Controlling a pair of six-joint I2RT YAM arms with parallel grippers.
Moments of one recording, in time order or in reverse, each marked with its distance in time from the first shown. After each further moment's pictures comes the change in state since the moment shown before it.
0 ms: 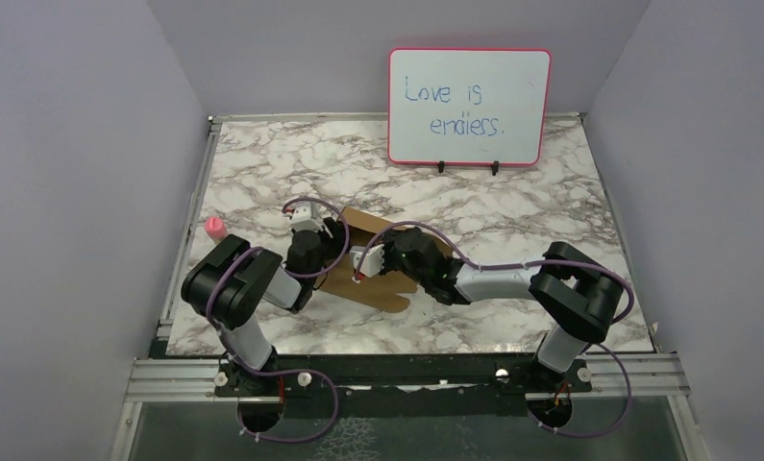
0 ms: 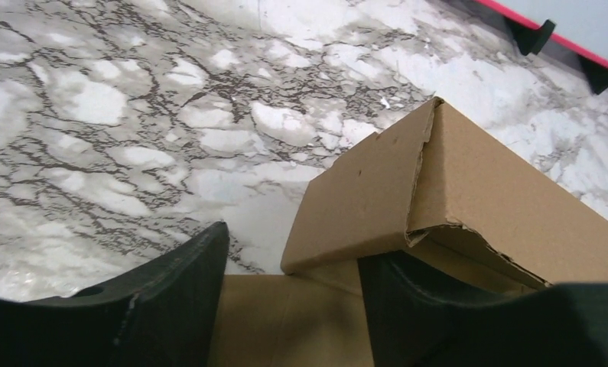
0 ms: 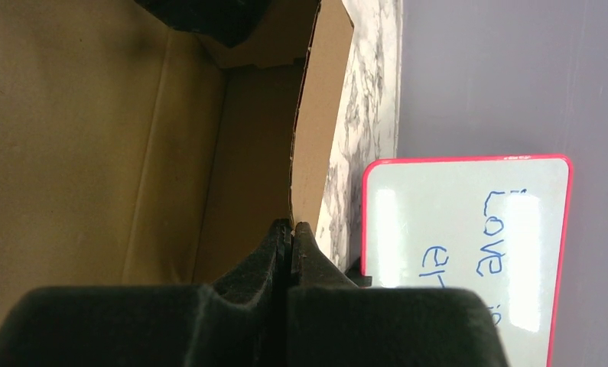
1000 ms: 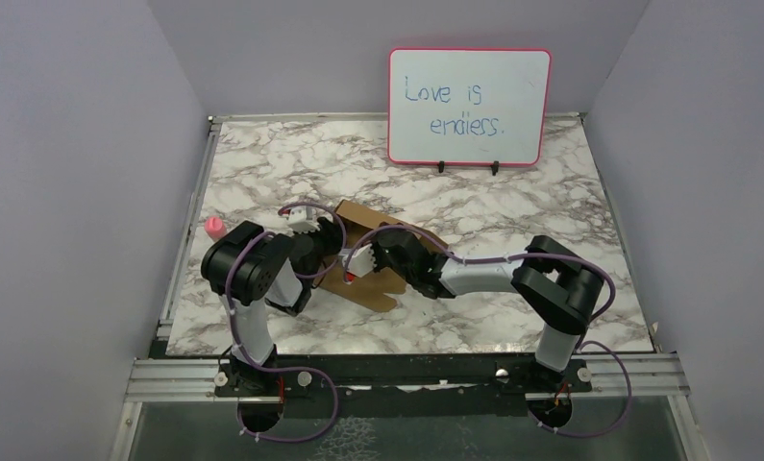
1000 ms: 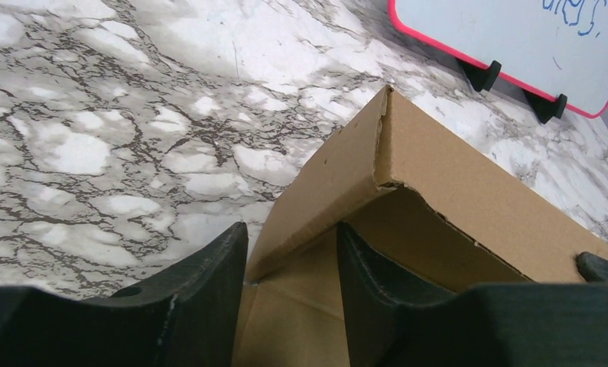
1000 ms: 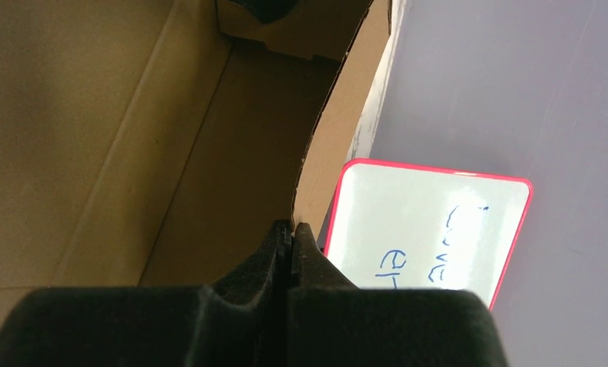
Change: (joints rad) left arm 0.047 0.194 -0.020 0.372 0.077 0.013; right arm 0.014 0.101 0.121 -0.101 0.096 -0.177
